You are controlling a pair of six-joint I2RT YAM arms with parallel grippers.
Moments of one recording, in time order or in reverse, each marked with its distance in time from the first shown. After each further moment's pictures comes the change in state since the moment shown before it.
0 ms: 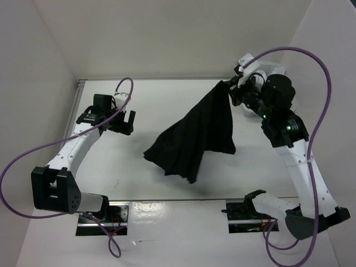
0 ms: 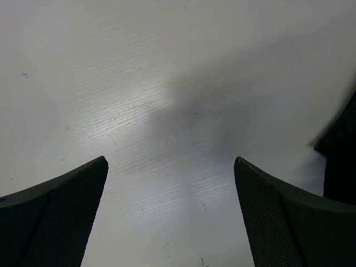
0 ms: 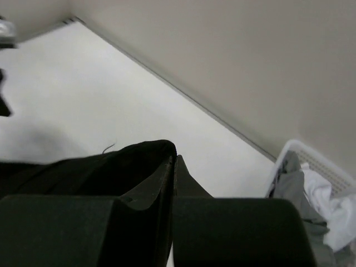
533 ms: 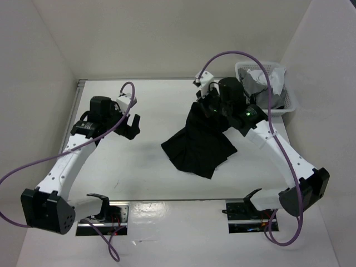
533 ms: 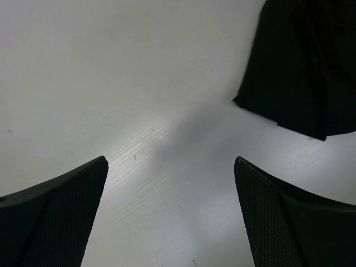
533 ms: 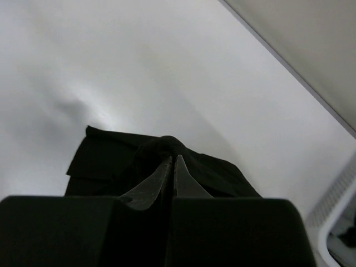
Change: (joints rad) left arm -0.055 -0.156 -0.023 -0.009 0.166 0.083; right arm 0.134 0.227 -0.119 0.014 0.080 0.008
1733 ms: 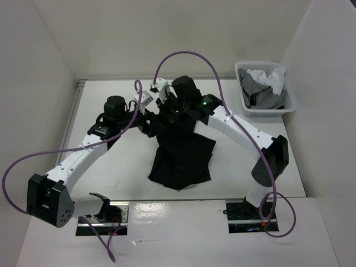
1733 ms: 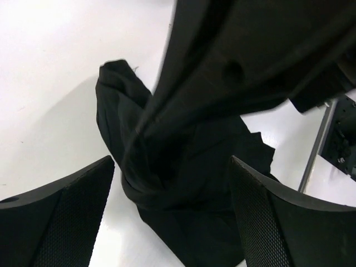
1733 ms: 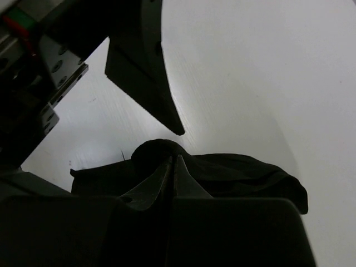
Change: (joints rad) left arm -0.172 0.049 -0.105 0.503 0.363 -0.245; right arm 0.252 0.403 0.320 -0.070 -0.118 0.079
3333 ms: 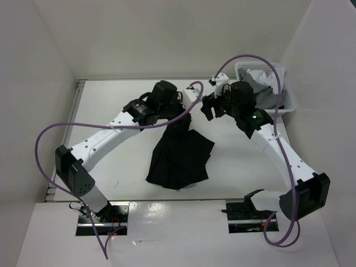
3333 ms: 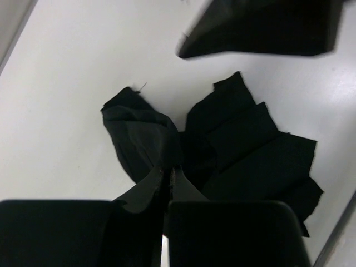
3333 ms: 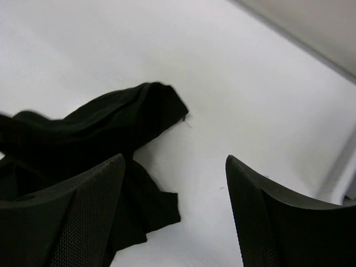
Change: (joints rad) left arm -0.395 0.357 0.647 -0.523 -0.515 0.298; right arm -0.370 -0.433 -0.463 0.168 0.072 0.026
